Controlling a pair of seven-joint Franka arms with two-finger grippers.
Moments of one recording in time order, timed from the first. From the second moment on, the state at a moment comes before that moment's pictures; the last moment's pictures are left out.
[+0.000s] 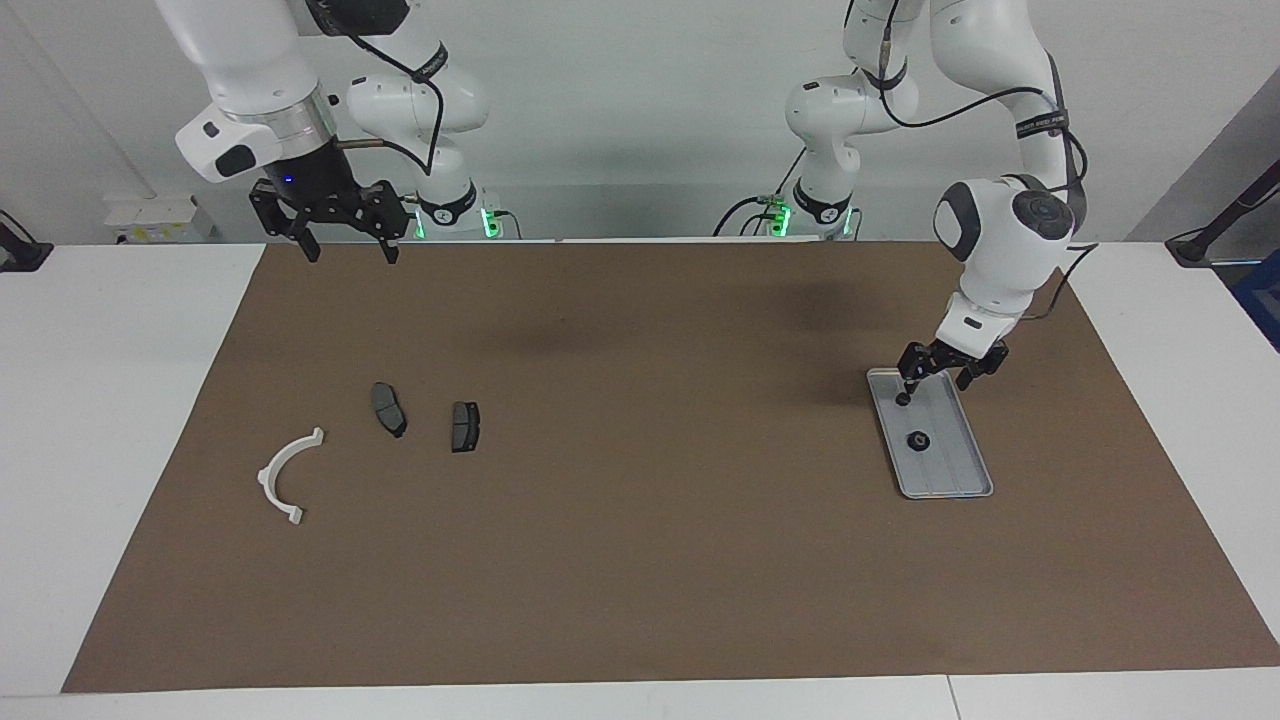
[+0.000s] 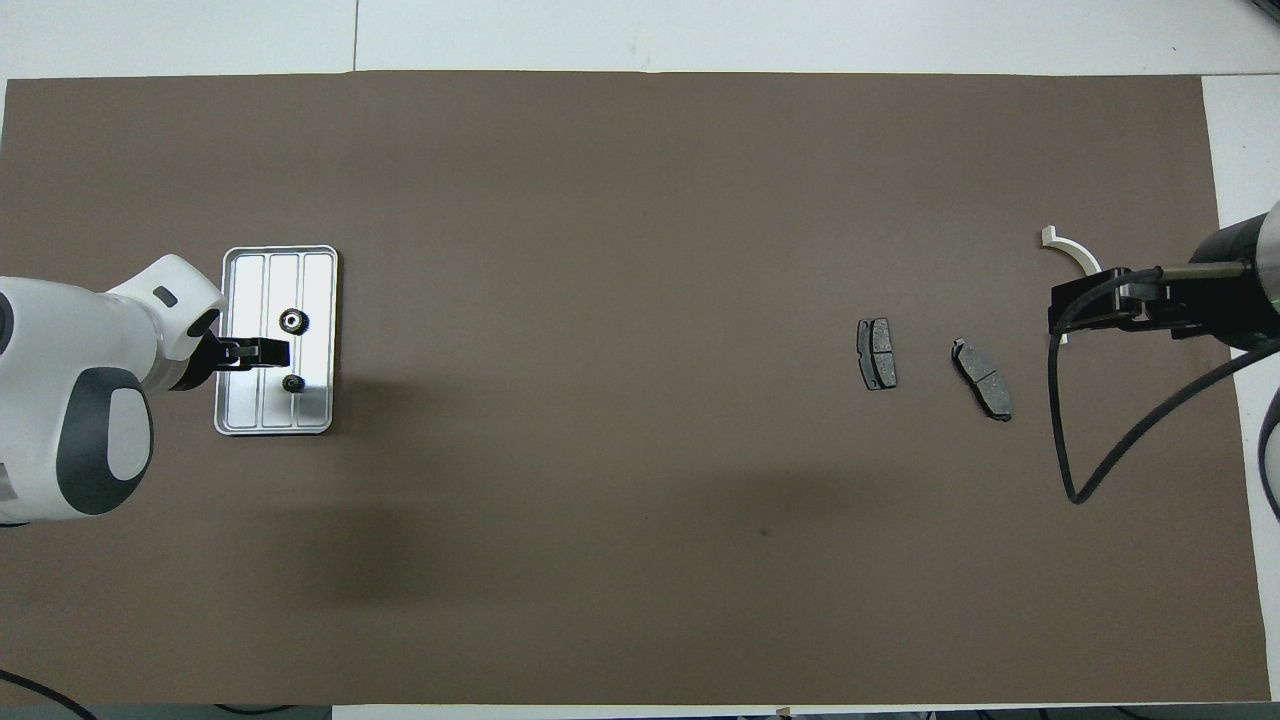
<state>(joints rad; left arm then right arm) 0.07 0.06 -0.08 -2.22 0.01 2.36 0.02 0.05 -0.06 0.02 -1.61 0.01 1.55 0.15</state>
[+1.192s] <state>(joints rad) 0.07 0.11 -0.09 -2.29 0.01 2.42 0.02 0.08 0.13 0.02 -1.86 0.01 2.04 0.17</state>
